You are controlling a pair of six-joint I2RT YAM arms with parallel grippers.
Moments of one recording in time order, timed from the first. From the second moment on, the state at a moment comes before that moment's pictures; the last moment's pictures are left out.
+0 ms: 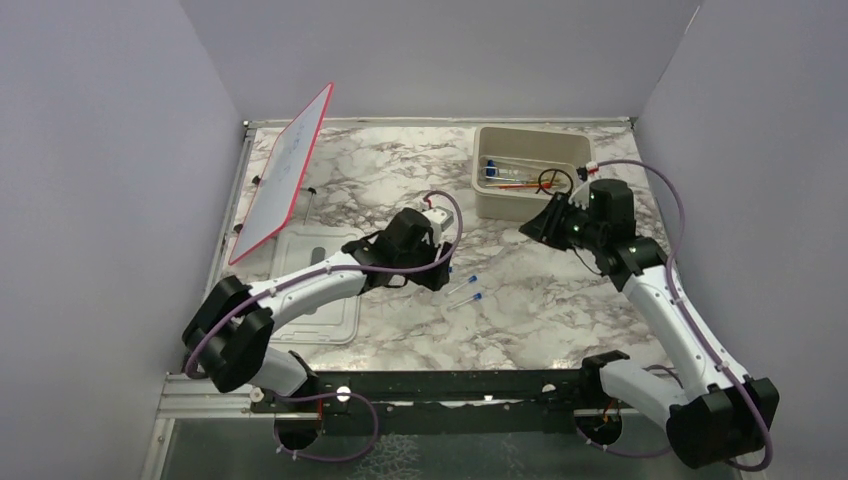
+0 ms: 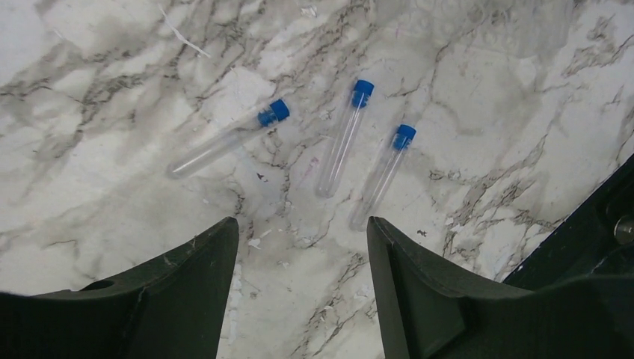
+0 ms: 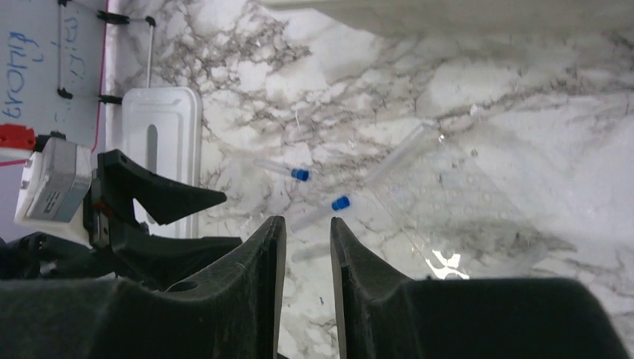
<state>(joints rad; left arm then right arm) -0.78 1.39 0.87 -0.22 0.11 -0.28 0.22 1.05 0.92 -0.45 -0.30 0.54</state>
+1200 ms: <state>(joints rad) -0.95 1.82 1.10 -0.26 -0.04 -0.14 0.22 0.89 0.59 -0.39 -0.31 0.70</state>
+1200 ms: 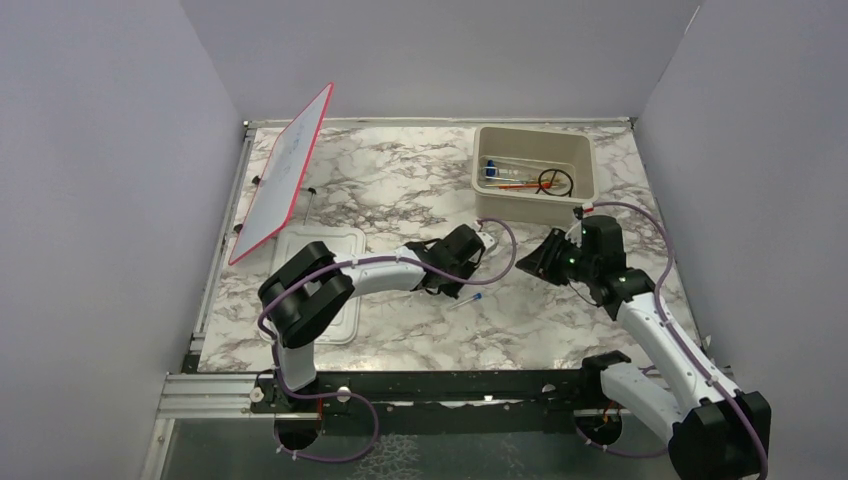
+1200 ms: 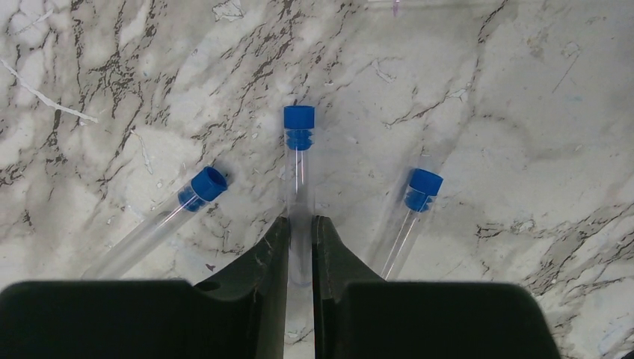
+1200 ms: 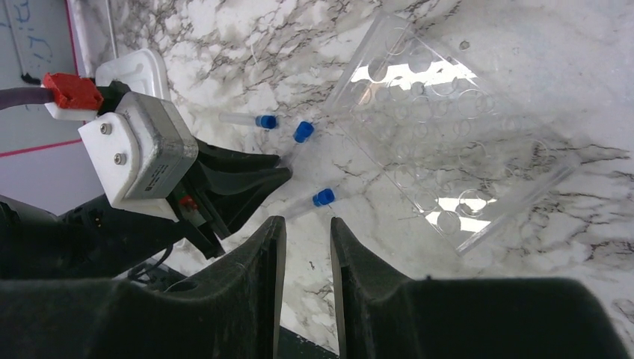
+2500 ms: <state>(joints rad) -1.00 1.47 0.73 0.26 0.05 -0.18 0.28 1.29 0.62 -0.05 -0.75 0.68</state>
